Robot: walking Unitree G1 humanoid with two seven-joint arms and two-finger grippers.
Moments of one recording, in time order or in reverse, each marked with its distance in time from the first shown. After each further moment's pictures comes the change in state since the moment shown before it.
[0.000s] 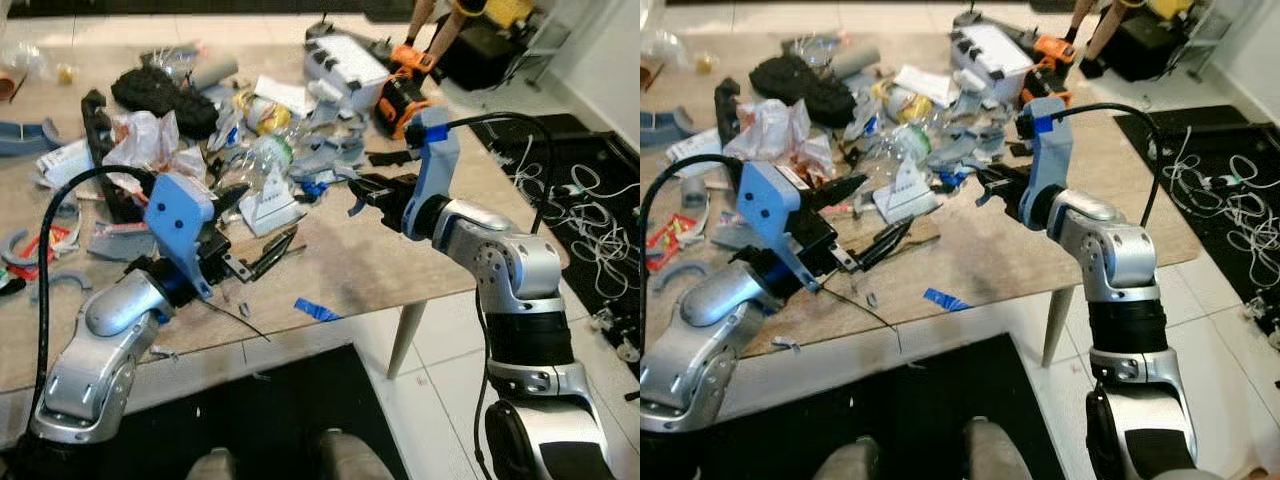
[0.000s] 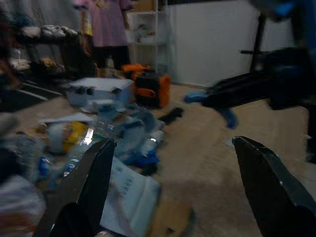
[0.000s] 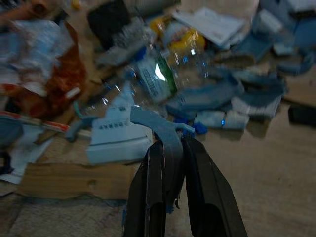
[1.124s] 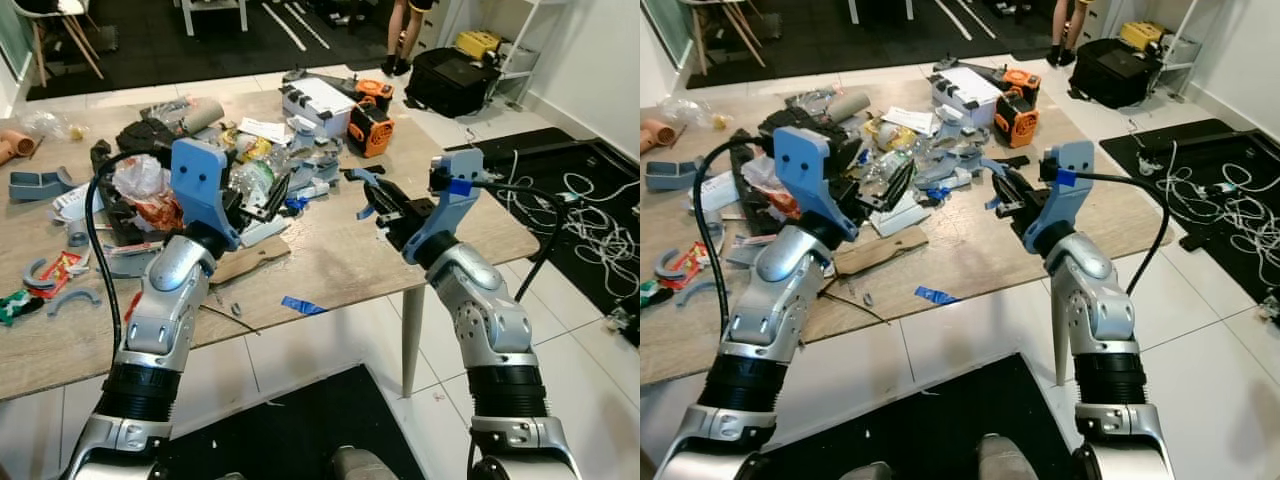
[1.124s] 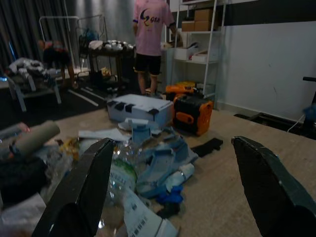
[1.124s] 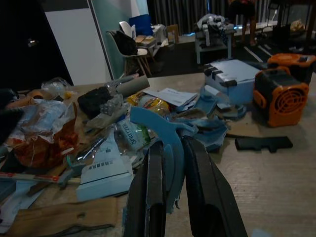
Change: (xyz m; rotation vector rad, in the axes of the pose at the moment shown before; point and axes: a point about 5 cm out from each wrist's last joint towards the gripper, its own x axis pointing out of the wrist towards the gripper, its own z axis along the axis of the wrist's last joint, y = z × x) left arm 0.047 0.012 -0.040 -0.112 -0.045 0.331; right arm -0.013 -0.003 -0.039 0.005 -0.295 -0.115
